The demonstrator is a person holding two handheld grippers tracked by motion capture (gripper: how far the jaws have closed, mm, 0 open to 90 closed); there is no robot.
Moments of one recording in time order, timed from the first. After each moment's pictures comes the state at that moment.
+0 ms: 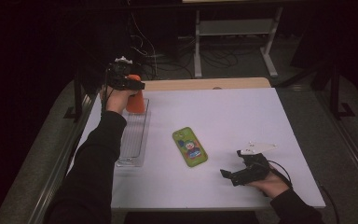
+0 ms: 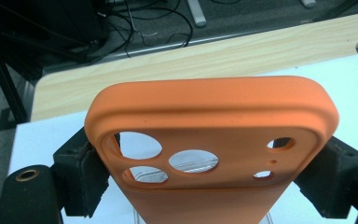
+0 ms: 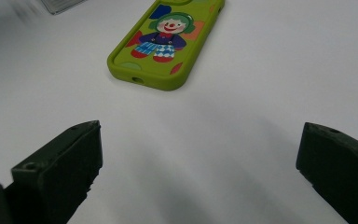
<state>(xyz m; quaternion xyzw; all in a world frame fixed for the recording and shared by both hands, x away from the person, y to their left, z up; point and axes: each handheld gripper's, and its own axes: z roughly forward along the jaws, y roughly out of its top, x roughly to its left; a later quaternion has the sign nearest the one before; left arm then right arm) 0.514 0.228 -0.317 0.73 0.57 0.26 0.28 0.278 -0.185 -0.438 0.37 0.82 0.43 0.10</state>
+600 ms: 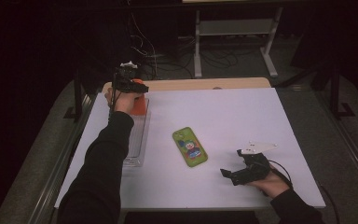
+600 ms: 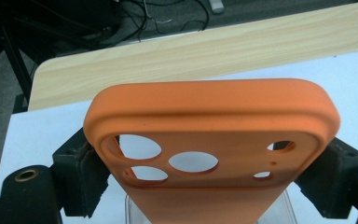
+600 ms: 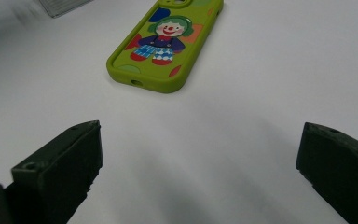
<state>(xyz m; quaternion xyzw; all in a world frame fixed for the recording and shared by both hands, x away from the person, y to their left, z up) 0.533 0.219 -0.347 0.73 0.59 0.26 0.24 0.278 -0.186 -0.437 0.37 0.82 0.43 0.10</state>
